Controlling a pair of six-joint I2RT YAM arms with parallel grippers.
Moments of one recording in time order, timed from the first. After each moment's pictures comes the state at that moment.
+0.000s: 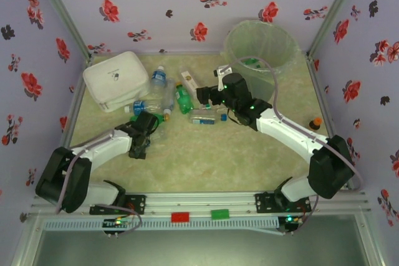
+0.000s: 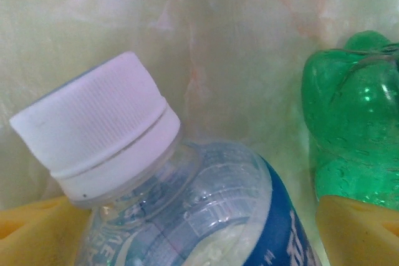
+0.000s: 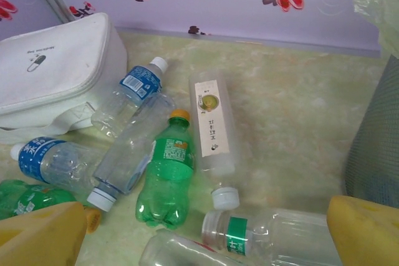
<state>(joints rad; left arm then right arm) -0.51 1.34 0.62 -0.53 -0.34 -1.89 0.68 1.44 1.08 -0.10 0.12 0.27</state>
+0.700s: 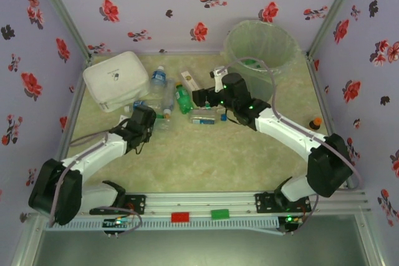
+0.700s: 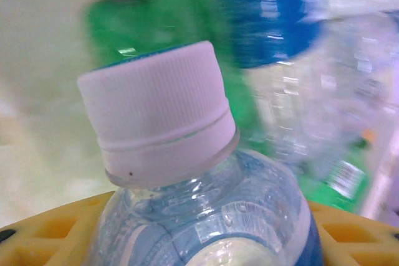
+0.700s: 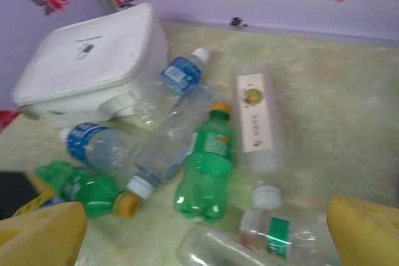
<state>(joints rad) -0.51 1.20 0.62 -0.26 -0.31 -1.62 0.68 1.46 1.08 -0.06 -0.06 0.27</state>
